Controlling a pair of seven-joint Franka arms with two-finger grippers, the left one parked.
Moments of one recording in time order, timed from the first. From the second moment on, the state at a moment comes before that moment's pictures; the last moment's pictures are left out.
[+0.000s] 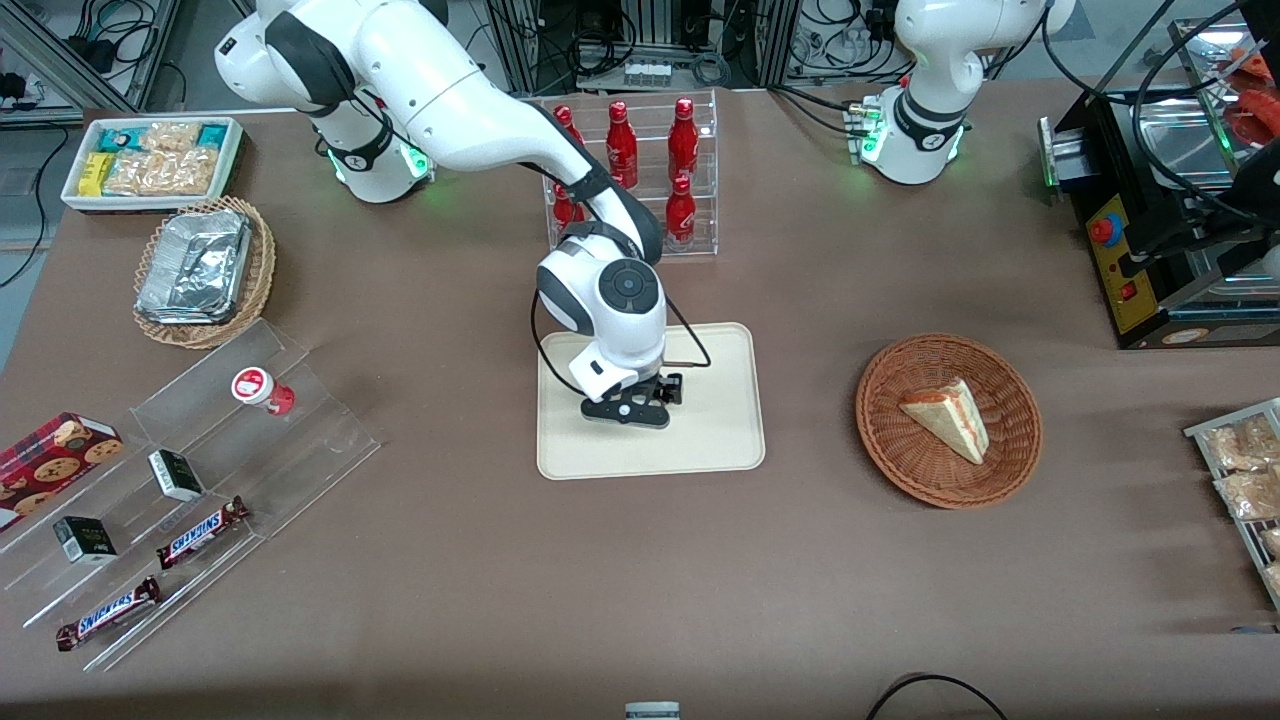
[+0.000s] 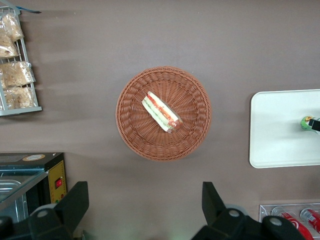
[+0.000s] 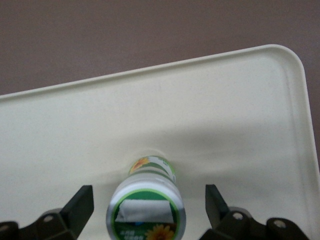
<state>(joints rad) 0.83 0.77 -0.07 -1.47 -0.04 2.29 0.98</state>
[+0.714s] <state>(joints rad) 0.80 0.65 -0.08 -1.44 -0.07 2.12 0.85</state>
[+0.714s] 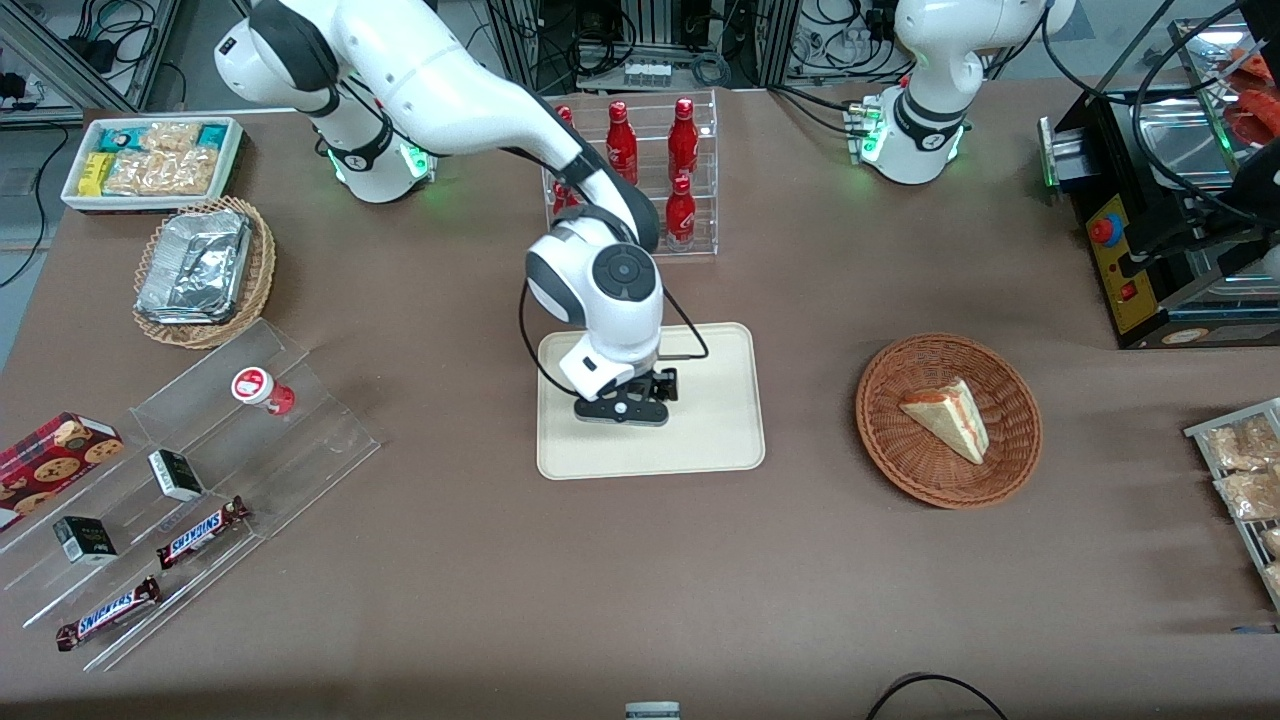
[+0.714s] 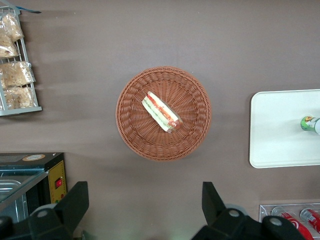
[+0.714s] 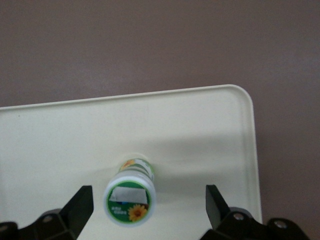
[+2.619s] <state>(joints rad) 0.08 0.05 -0.07 -1.75 0.03 1.66 0.08</state>
